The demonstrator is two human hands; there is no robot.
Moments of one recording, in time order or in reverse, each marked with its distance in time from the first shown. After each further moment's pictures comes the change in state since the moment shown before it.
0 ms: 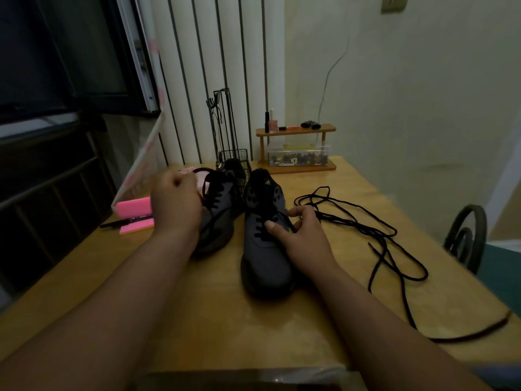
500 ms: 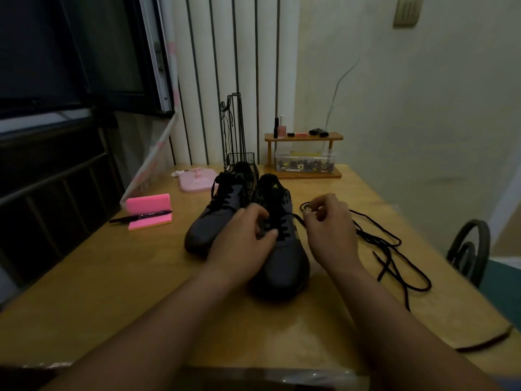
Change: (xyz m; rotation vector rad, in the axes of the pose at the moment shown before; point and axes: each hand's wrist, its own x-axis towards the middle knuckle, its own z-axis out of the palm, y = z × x) left_hand -0.062 -0.027 0.018 0.607 -0.561 0.342; right_hand 0.004 -0.024 -0.026 -0.204 0.275 -0.223
